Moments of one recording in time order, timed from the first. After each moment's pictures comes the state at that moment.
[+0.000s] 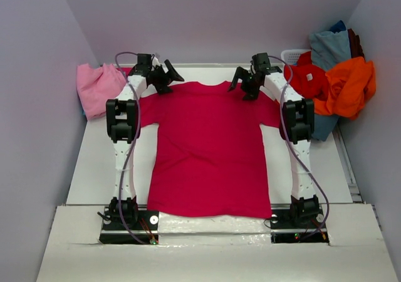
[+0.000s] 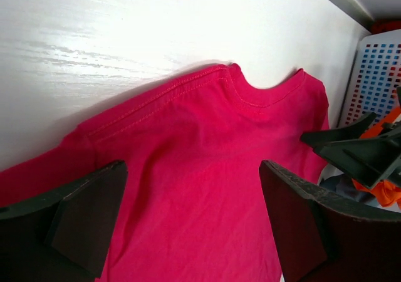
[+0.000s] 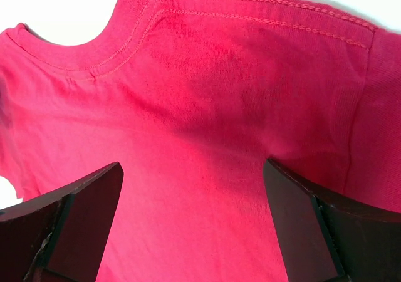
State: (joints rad) left arm -0.07 2.51 2.16 -0.42 0.59 -0.65; right arm 0.18 2.50 2.23 -0.70 -0.30 0.53
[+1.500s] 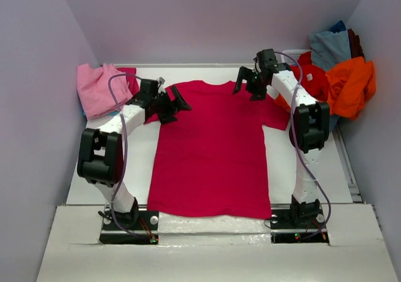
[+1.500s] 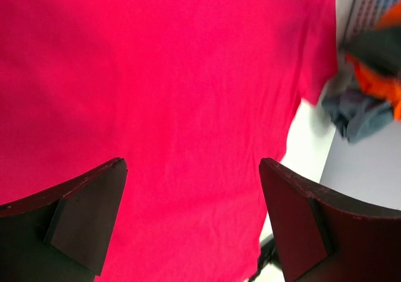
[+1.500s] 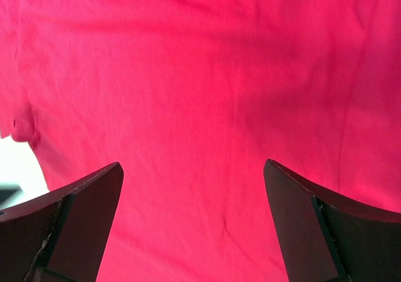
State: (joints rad) left arm -0.22 1.71 1.19 -0.26 0.44 -0.73; right arm 0.20 2.18 1.97 -0.78 -0.29 0.45
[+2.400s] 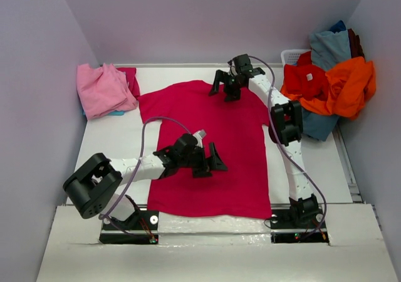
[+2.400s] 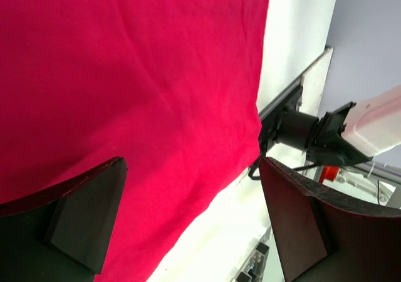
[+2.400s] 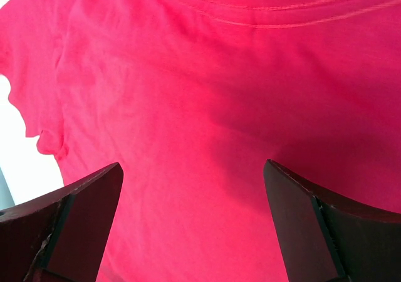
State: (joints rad) left arm -0.84 1.41 0.56 0.18 0.36 -1.06; right arm 0.31 2.54 2.32 -0.70 -0.43 0.48
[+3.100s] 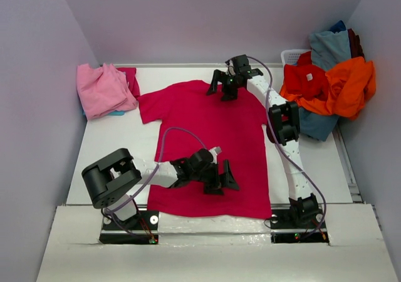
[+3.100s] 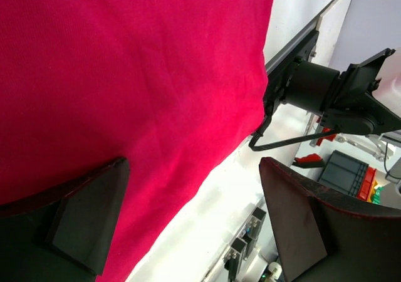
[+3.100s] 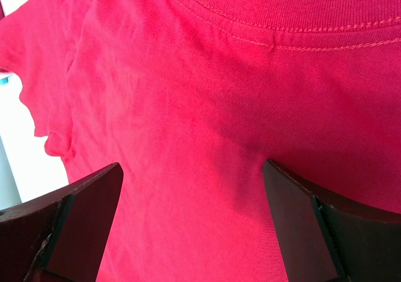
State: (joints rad) left arm -1.06 1.56 0.56 0.32 0.36 -1.19; right arm 0.32 2.60 2.38 -0.67 -0.48 0.47
